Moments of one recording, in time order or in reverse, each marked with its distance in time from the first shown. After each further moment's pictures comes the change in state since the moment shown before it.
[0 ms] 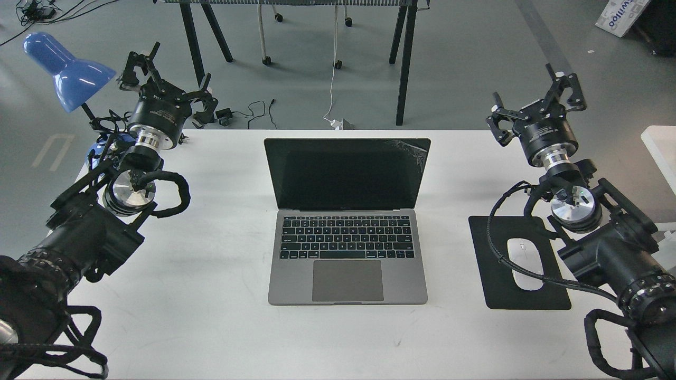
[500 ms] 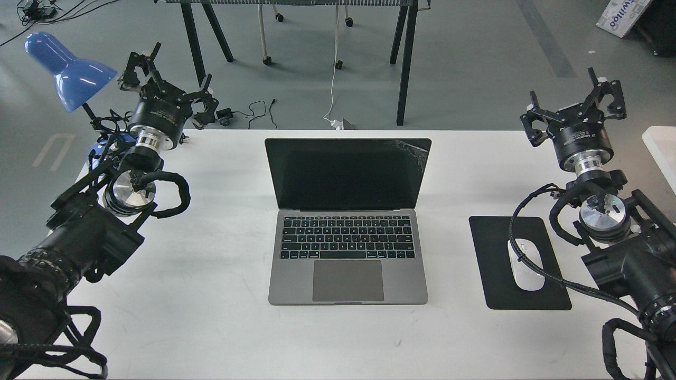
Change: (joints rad) left arm 0.000 0.000 0.006 -0.001 0.000 0.000 0.000; right arm -0.127 -0.086 0.195 0.116 0.005 0.001 -0.011
